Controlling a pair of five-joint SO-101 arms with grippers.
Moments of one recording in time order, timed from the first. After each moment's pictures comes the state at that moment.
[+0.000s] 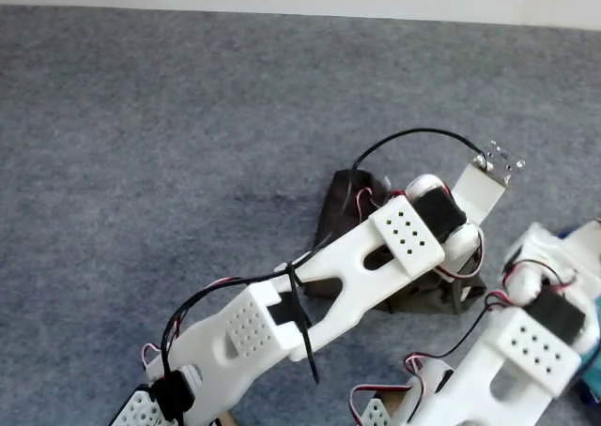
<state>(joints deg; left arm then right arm) 54.0 46.6 -59.3 91.6 19.6 36.8 -58.2 53.6 51.2 -4.0</state>
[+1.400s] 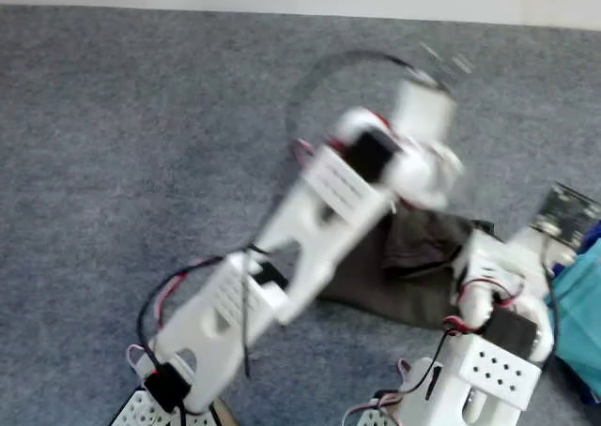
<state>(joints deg) 35.8 49.1 -86.5 100.4 22.7 18.6 -70.1 65.9 52.5 -0.7</state>
